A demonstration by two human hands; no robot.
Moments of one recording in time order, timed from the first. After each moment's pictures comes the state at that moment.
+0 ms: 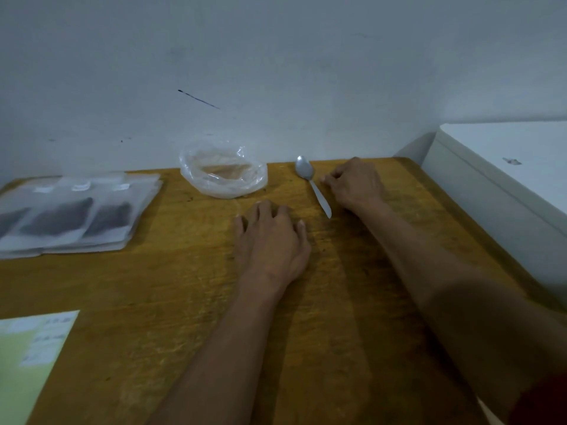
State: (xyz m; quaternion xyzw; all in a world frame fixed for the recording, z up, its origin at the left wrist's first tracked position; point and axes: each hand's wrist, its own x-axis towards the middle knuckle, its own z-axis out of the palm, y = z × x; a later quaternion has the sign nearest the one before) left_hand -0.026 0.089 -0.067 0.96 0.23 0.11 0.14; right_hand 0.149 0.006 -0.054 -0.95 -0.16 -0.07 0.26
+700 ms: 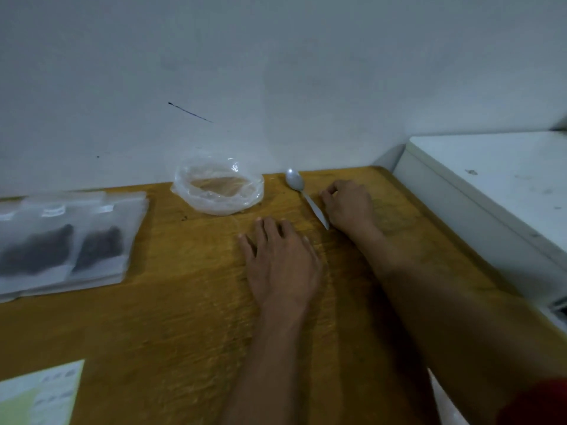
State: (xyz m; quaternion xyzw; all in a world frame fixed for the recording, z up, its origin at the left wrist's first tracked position) left_hand -0.033 0.088 -0.061 0.96 0.22 0.09 0.18; right_hand 0.120 0.011 -0.052 -0.97 -0.09 -0.10 0.21
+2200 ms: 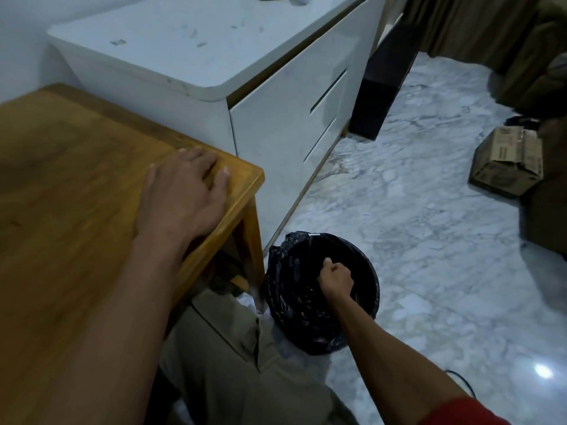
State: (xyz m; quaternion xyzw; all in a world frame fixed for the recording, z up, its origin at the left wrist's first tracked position) left_hand -0.050 -0.182 -0.065 0.97 -0.19 0.03 0.16; right_hand -0.165 -0.394 -0.323 -0.73 0.51 -0.04 0.46
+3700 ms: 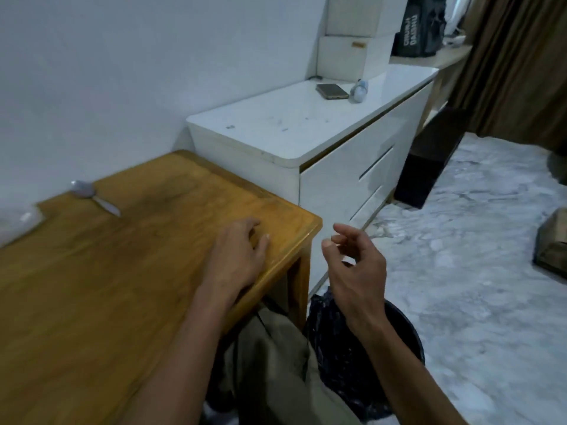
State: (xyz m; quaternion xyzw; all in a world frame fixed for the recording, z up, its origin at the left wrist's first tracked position) left_hand -0.098 -0.131 -0.053 0.94 -0.11 0.04 0.31; right_hand -0.180 -0.294 -0.081 -0.72 0.17 -0.30 0.61
